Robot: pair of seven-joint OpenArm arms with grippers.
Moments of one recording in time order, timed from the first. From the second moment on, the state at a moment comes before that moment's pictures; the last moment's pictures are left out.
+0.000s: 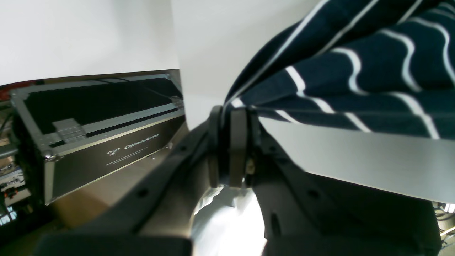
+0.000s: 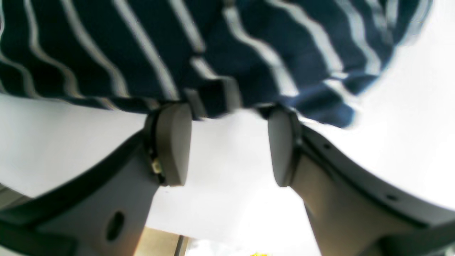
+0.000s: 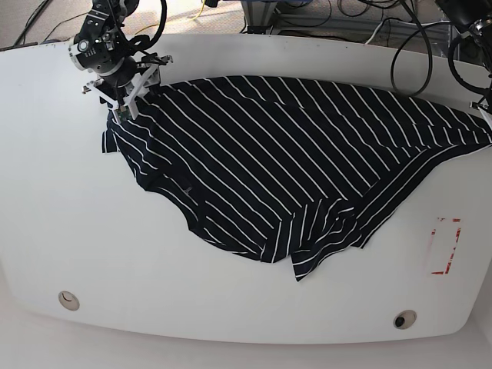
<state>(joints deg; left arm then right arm) 6.7 -25.9 -41.2 111.4 -6.2 -41.9 80.0 -22.9 -1.4 29.7 114.0 9.8 39.3 -62.7</state>
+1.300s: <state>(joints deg) 2.5 -29.2 -41.4 111.4 -6.3 -41.9 80.0 -1.0 6.0 39.9 88.6 9.6 40.6 -65.3</state>
